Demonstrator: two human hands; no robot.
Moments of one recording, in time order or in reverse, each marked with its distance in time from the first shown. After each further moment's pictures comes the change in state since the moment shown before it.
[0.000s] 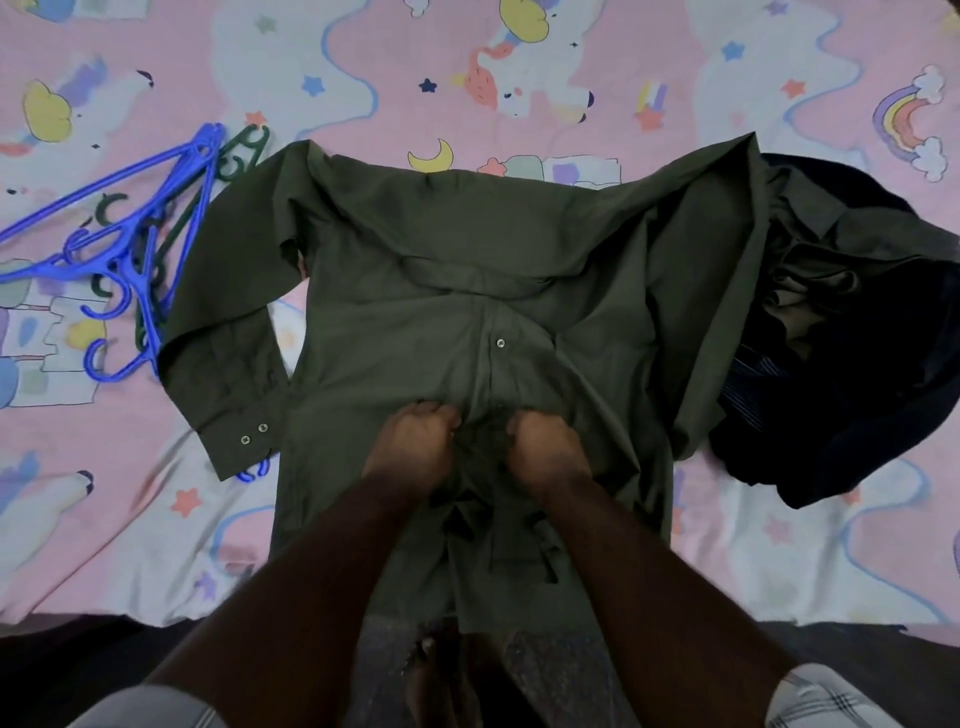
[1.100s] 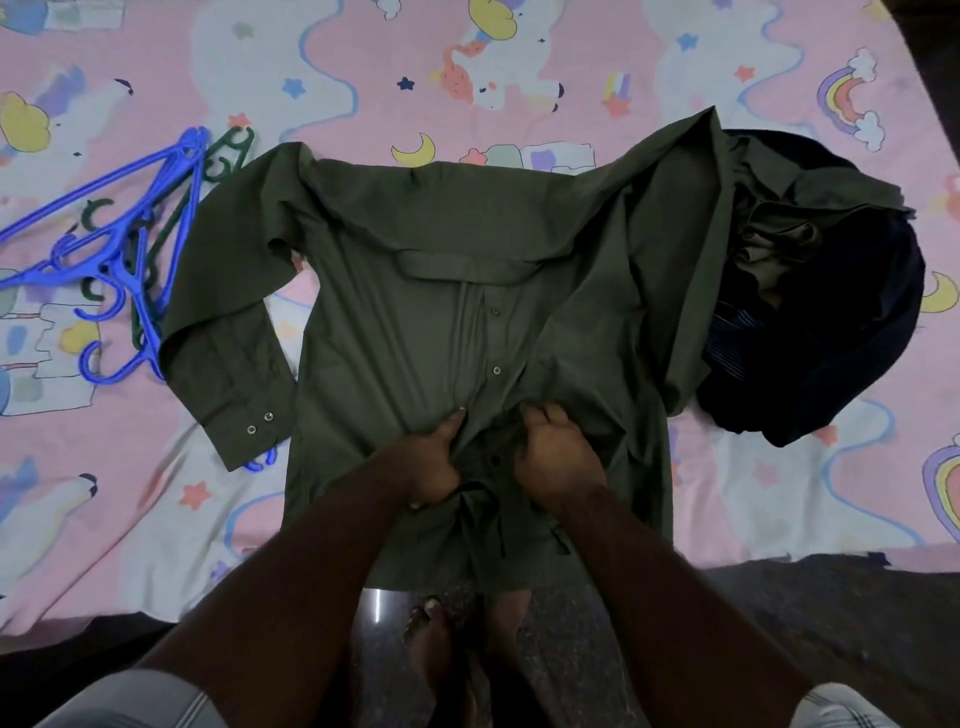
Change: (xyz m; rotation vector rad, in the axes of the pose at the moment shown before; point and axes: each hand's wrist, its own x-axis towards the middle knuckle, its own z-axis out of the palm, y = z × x) left_hand -0.030 -0.005 0.003 -0.073 -0.543 -0.165; right_hand -0.041 0.016 0.040 0.062 0.071 0.024
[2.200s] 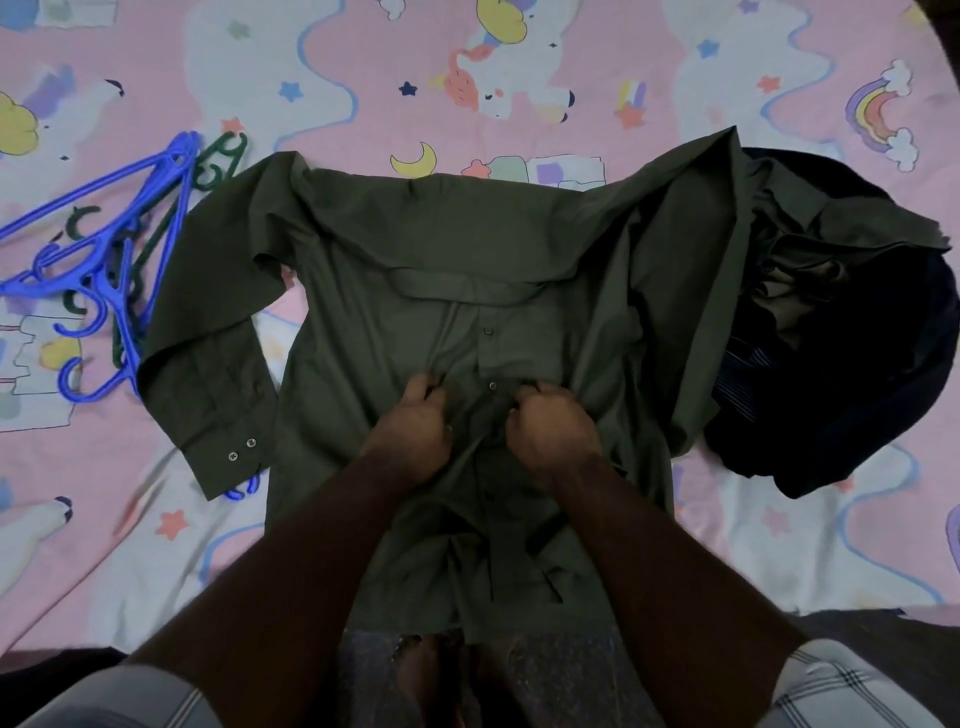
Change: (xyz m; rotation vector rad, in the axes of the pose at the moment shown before) left_hand 0.040 0.012 -0.035 0.006 0.413 0.139; right_hand 0.058 -0.016 -0.043 -0.107 0.112 -0.076
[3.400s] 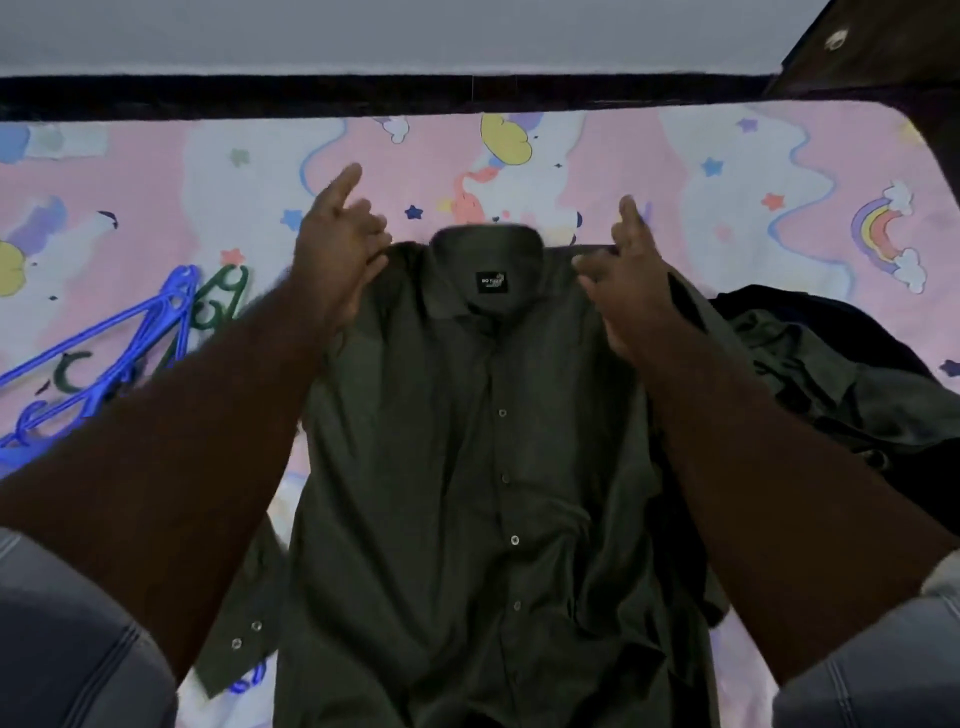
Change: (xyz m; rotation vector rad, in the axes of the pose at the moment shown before) left_hand 0.204 0.010 -0.287 -1.341 0.372 -0.052; right_hand 0.221 -0.034 -0.221 1.344 0.313 0.097
